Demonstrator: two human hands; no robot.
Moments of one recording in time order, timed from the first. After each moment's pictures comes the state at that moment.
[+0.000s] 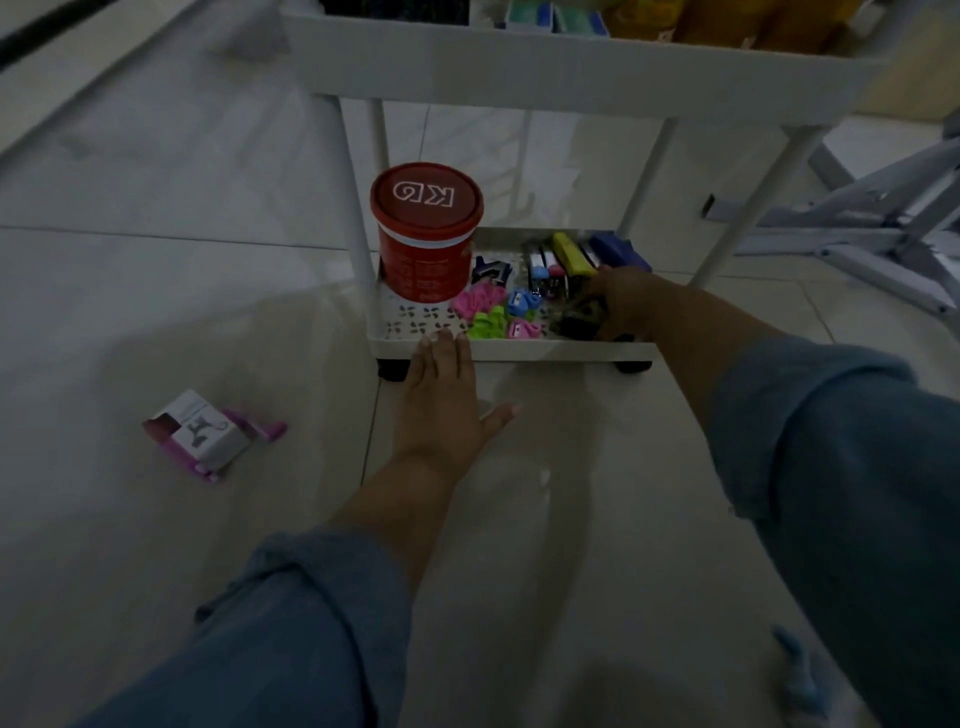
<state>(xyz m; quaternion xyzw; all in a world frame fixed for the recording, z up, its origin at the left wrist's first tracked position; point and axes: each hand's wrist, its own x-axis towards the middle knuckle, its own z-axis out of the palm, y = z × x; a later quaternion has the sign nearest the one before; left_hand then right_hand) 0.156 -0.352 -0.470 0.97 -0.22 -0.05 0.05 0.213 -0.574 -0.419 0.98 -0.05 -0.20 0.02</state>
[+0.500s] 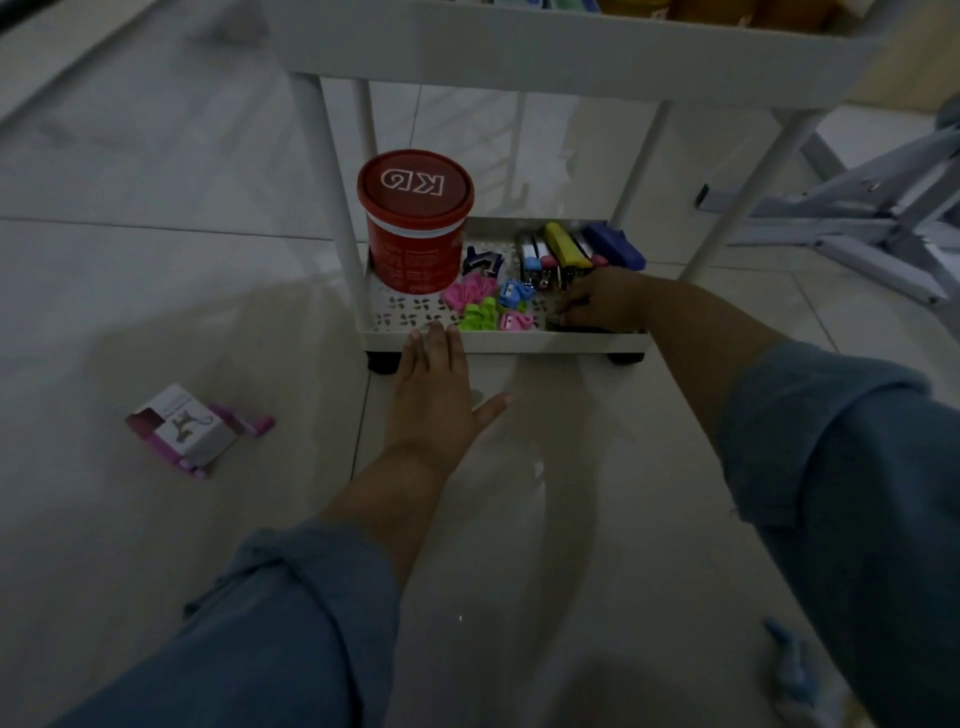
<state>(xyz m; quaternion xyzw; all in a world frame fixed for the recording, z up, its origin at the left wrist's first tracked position) 0.158 -0.356 -0.476 0.98 -0.21 -0.05 0.03 0.204 -0.568 -0.420 0.97 -0.07 -0.19 -0.13</state>
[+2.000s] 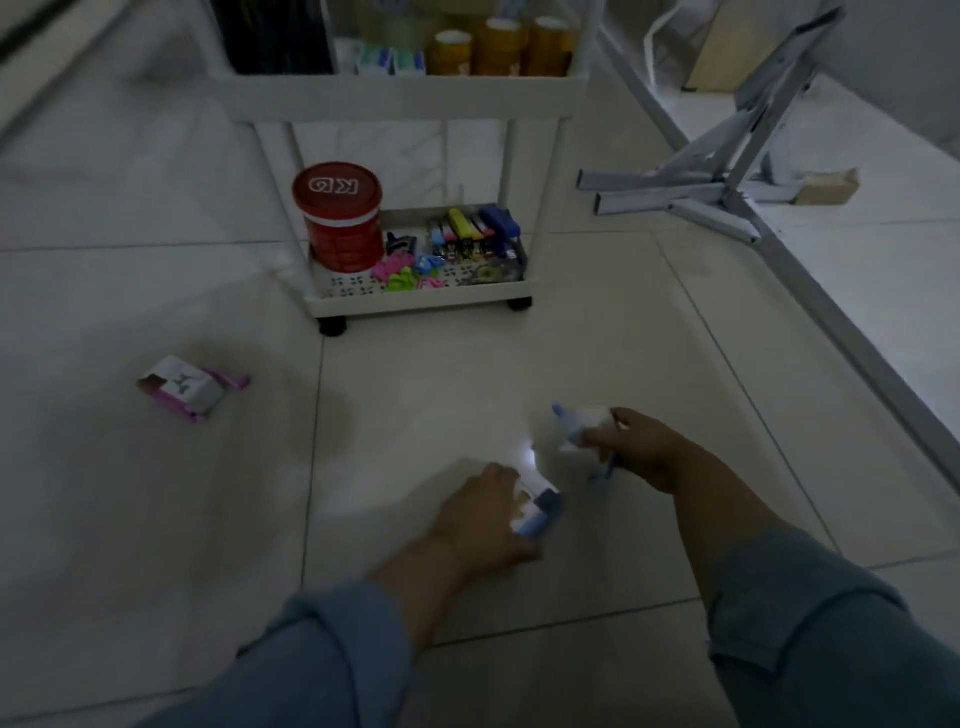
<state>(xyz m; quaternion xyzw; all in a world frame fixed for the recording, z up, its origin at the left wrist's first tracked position) -0.051 -0.368 -0.462 0.86 -0.33 -0.32 0.20 -0.084 -0.575 -0.437 0.73 -0.35 -0.14 -0.58</state>
